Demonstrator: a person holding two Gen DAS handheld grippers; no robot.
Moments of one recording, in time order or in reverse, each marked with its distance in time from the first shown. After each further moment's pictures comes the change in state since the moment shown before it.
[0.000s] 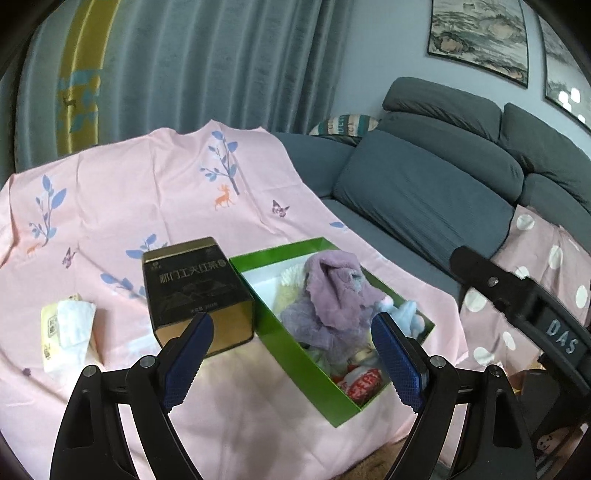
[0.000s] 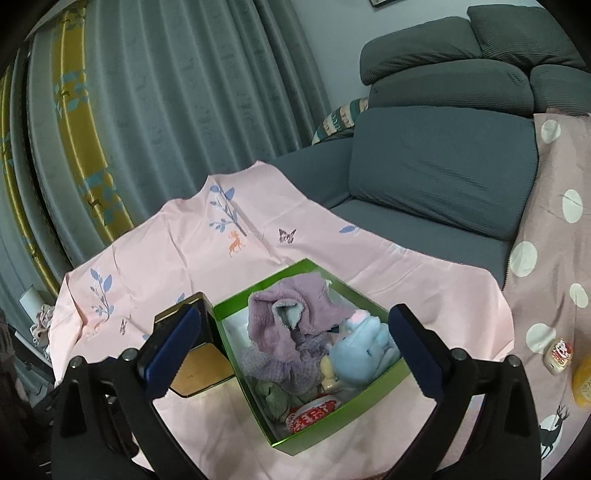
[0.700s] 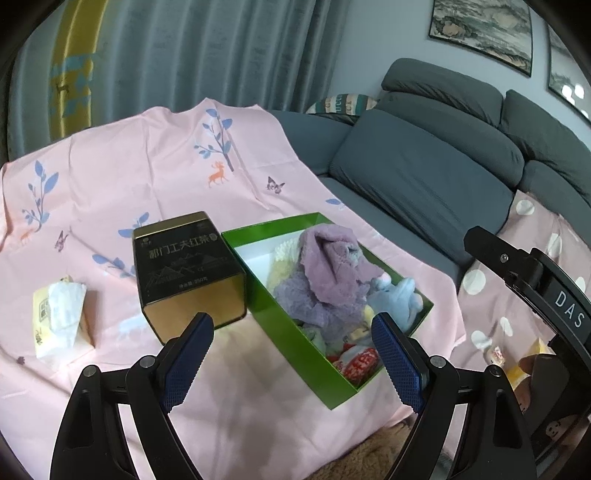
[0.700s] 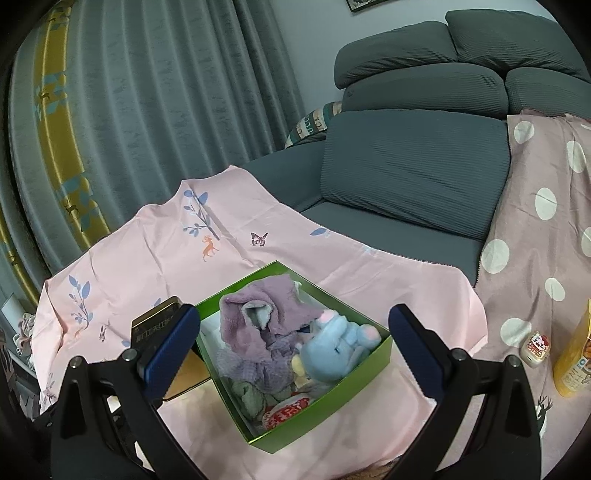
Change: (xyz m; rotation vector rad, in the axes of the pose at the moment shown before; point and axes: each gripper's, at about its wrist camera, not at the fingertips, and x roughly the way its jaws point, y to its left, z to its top) left arm 0.009 -0.002 -0.010 0.002 0.080 -0.012; right arm -0.009 -0.005 -0.003 0.012 0.005 -0.112
